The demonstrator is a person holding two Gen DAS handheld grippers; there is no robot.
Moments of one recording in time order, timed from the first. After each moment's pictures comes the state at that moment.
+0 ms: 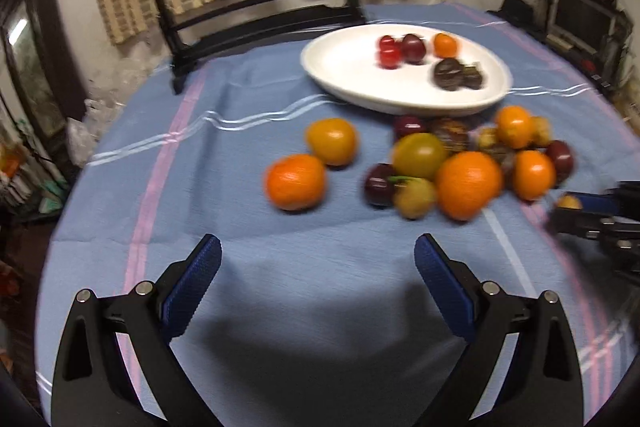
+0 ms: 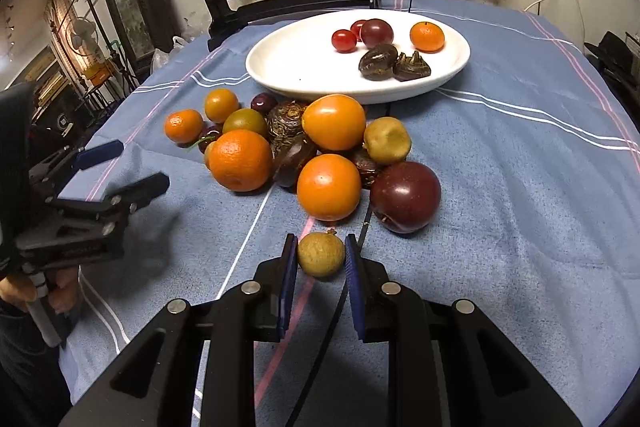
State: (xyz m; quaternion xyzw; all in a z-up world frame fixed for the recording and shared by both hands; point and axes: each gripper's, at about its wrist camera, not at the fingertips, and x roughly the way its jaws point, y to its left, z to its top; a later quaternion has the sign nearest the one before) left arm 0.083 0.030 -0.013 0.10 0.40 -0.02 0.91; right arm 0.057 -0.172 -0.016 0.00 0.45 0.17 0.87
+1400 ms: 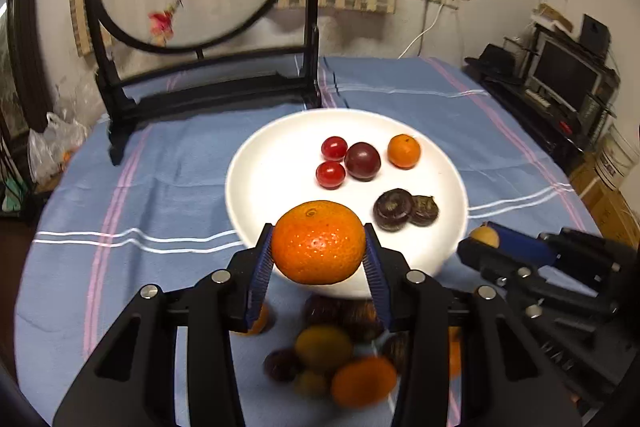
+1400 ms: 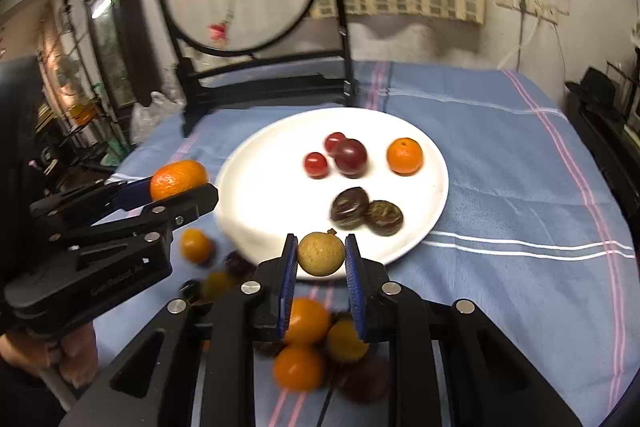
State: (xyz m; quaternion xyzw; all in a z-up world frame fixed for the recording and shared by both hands) left arm 0.187 -0.034 0.048 0.02 0.39 -0.09 0.92; right arm 0.158 -0.175 0.037 0.02 0.39 0.13 0.91
